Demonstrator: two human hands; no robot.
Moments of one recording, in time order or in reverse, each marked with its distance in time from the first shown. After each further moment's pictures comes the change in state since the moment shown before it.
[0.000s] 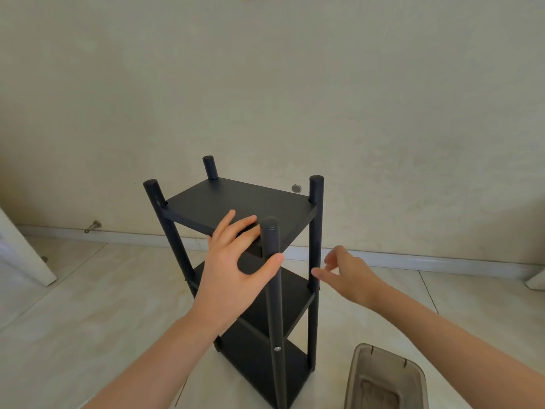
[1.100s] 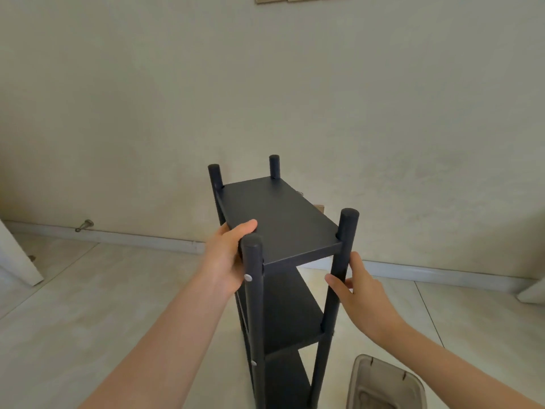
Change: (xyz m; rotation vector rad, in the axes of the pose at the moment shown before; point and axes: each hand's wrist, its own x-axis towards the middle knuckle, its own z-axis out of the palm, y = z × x) left_hand 0.056 -0.018 -0.008 -1.161 0.058 -0.897; right_hand -0.028 -0.015 0.013 0.307 0.200 -0.057
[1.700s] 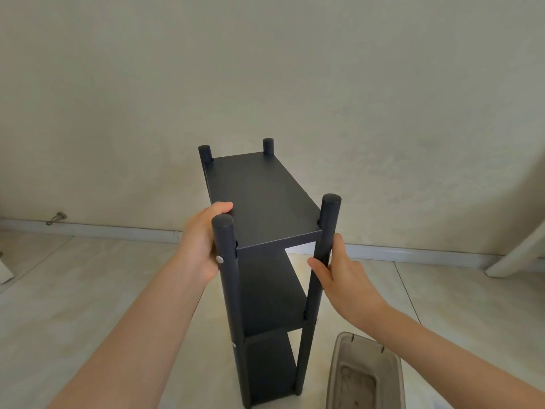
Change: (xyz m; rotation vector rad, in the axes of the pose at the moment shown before) left_hand -0.003 -0.001 0.005 0.169 0.098 -0.035; right_hand -0.016 -0.005 -0.009 -0.073 -0.015 -0.054
